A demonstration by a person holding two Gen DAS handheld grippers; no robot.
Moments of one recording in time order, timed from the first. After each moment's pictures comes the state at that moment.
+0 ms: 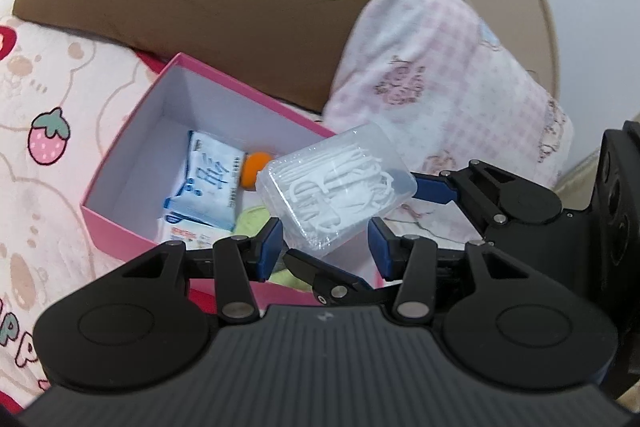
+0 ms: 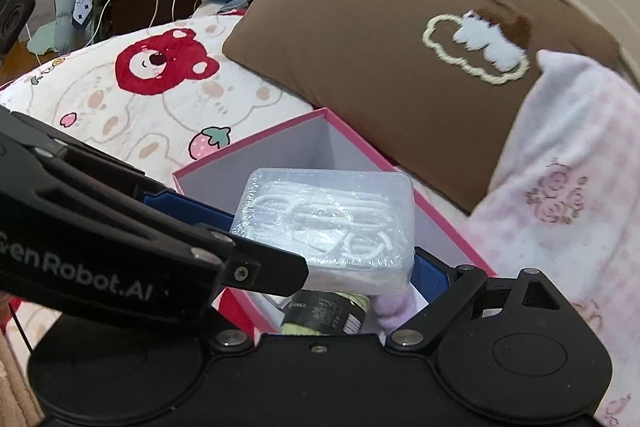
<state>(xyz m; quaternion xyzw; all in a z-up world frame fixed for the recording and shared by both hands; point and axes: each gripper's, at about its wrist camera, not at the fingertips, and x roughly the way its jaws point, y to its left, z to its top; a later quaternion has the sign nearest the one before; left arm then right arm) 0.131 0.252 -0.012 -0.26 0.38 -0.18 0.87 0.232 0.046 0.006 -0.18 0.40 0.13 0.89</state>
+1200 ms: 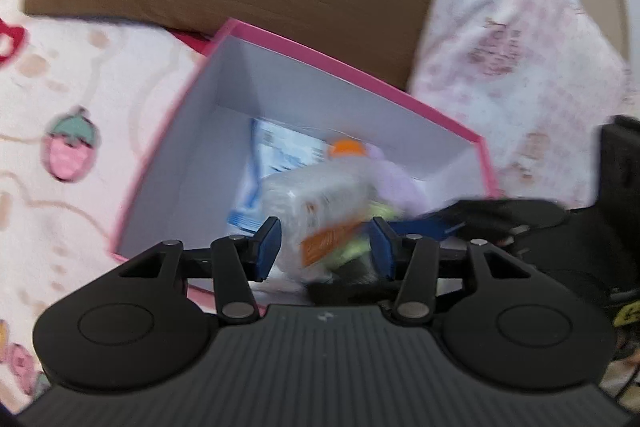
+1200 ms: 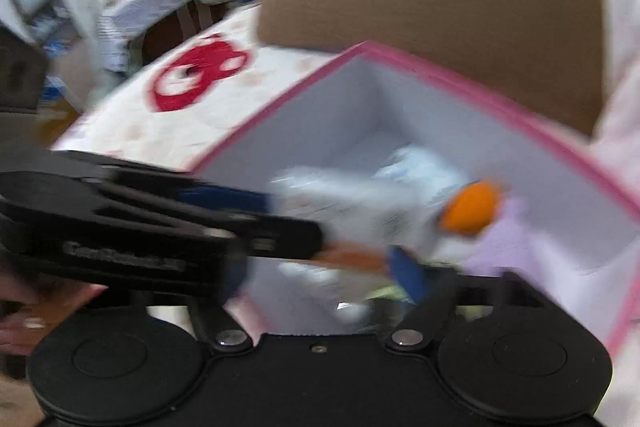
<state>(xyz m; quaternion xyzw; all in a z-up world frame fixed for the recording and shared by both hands) 0.183 0.258 -0.075 -0.21 0.43 -0.15 0.87 0.291 0.017 -0.071 0.02 0.47 0.26 0.85</state>
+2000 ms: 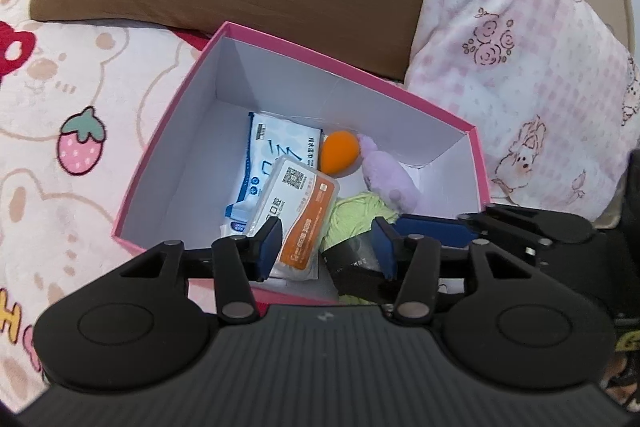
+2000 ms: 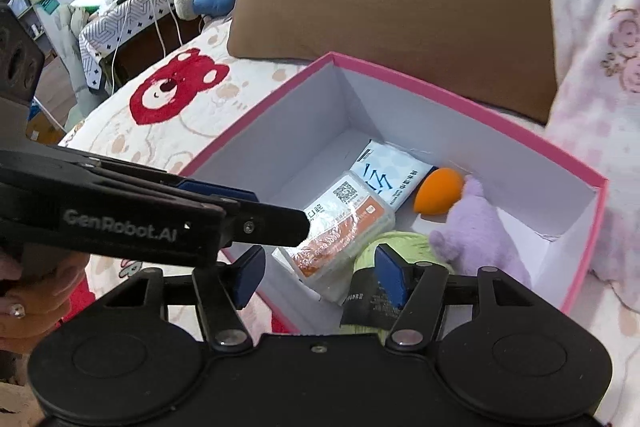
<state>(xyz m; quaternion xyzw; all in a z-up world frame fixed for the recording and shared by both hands) 0.176 0.249 -0.055 -0.18 0.45 -0.12 0.87 0.255 0.001 -0.050 0.01 0.44 0.18 0.88</state>
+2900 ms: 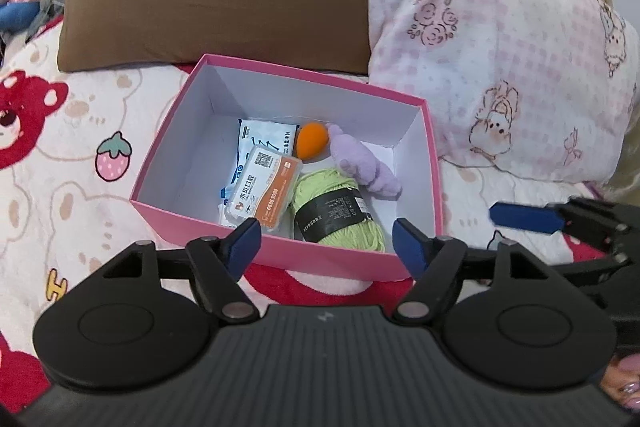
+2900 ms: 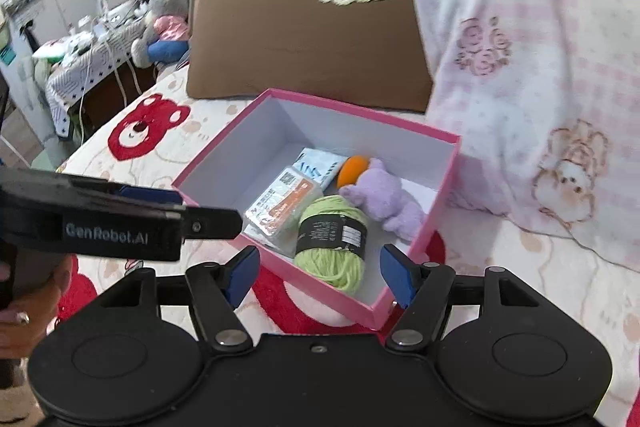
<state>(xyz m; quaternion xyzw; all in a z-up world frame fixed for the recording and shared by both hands) 0.101 0.186 0.010 -0.08 0.43 -0.09 0.90 0.148 -0.050 0.013 0.05 0.40 0.08 0.91</state>
